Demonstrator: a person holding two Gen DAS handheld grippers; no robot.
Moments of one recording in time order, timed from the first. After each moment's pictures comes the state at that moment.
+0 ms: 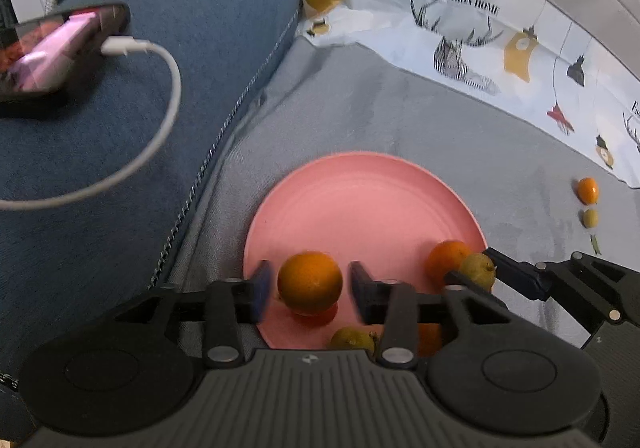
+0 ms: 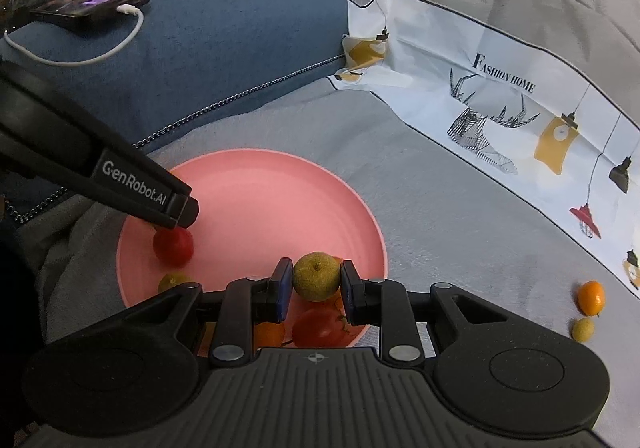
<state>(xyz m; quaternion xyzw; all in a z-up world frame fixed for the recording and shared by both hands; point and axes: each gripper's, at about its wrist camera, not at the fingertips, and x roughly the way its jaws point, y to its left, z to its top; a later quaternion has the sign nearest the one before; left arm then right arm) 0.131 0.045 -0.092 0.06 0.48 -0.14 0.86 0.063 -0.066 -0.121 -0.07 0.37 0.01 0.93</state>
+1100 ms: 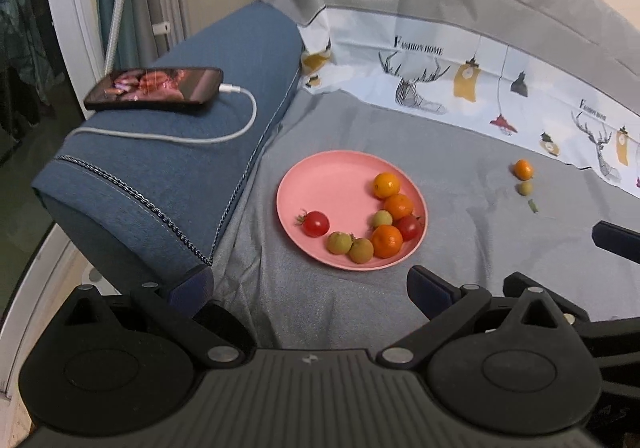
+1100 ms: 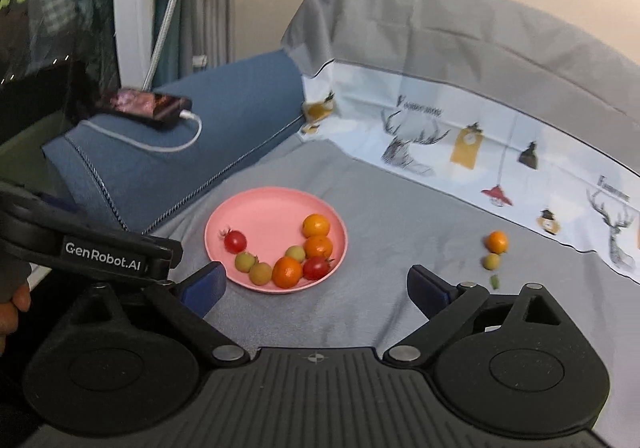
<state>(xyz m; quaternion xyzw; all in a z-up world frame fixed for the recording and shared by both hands) -0.043 0.094 0.000 0.08 0.40 -0.15 0.90 -0.125 -0.041 -0.009 -0.01 0.30 -0.06 0.95</state>
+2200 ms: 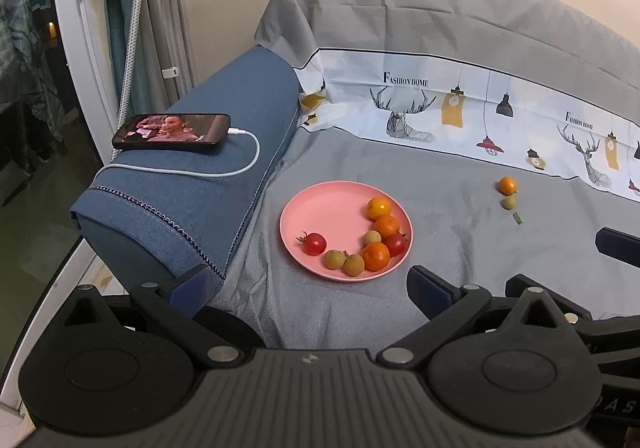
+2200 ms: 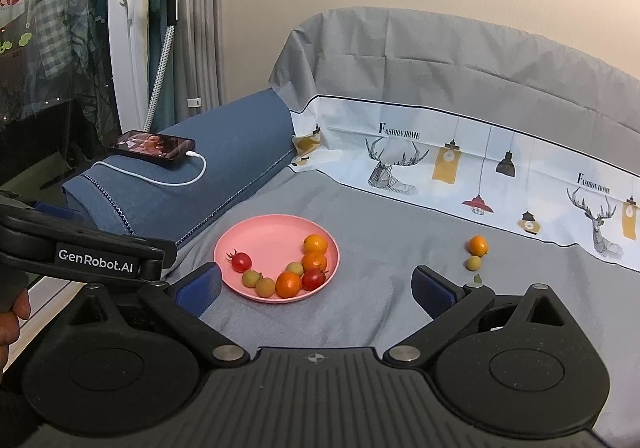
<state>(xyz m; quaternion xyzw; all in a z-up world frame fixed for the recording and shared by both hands) -0.089 0.096 0.029 0.09 0.35 -0.15 0.92 -0.177 -0.038 0.010 0.02 0.25 -0.07 0.96</state>
